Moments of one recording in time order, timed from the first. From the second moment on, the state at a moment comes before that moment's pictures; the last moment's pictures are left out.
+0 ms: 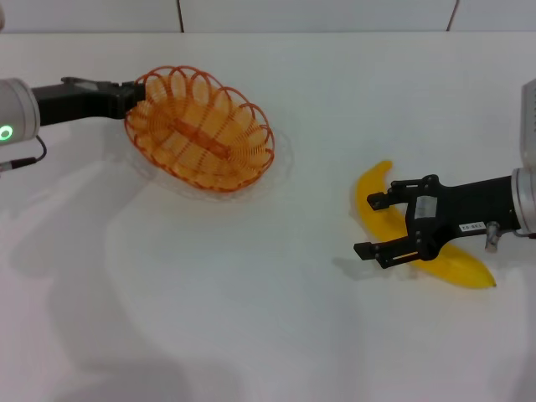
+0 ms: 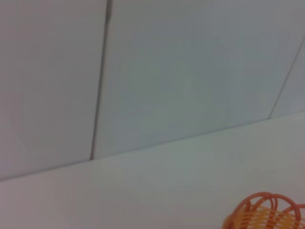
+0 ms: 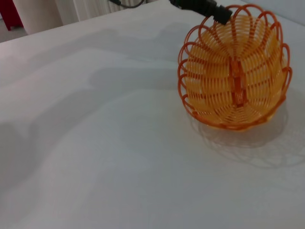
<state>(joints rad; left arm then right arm) -0.67 -2.03 0.83 0.61 1.97 0.98 -1.72 0.41 2.03 -1.14 -0.91 -2.02 -1.40 1.56</state>
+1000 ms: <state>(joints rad) -0.65 -2.03 0.81 0.42 1.85 0.86 -1.65 0.41 2.04 -1.15 -0.90 -2.02 -1.40 1.56</state>
